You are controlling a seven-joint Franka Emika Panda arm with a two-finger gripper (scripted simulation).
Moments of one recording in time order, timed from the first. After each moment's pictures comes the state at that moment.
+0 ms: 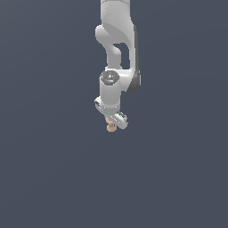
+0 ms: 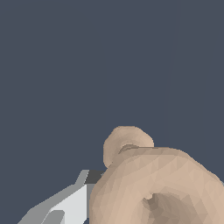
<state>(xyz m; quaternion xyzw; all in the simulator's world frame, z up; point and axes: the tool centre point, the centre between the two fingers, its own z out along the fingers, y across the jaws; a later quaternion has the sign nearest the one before) -0.066 -0.015 0.075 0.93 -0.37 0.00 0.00</state>
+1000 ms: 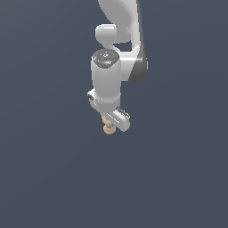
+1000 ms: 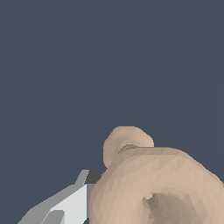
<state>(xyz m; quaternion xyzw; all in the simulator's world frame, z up) 0.005 -0.021 0.181 0.93 -0.37 0.00 0.00</state>
